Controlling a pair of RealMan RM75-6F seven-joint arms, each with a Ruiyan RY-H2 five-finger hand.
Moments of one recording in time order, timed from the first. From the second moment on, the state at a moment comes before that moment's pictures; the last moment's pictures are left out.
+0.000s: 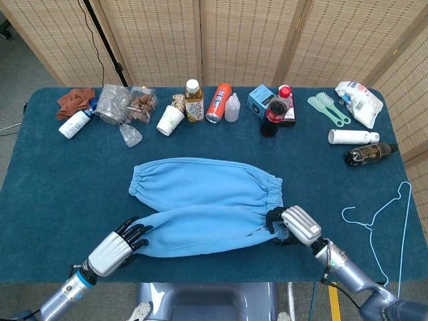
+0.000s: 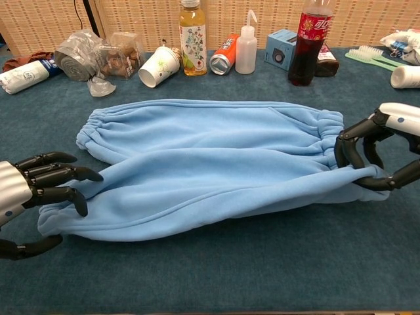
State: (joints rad) left arm -0.30 -1.68 0.17 -0.97 1.97 1.51 -0.05; right arm 0.52 -1.46 -0.11 -1.24 -1.75 1.28 0.58
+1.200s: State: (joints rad) left arm -0.35 -1.57 -0.01 -1.27 1.69 1.44 -0.04; right arm 0.56 -1.38 -0.07 -1.33 -1.71 1.23 0.61
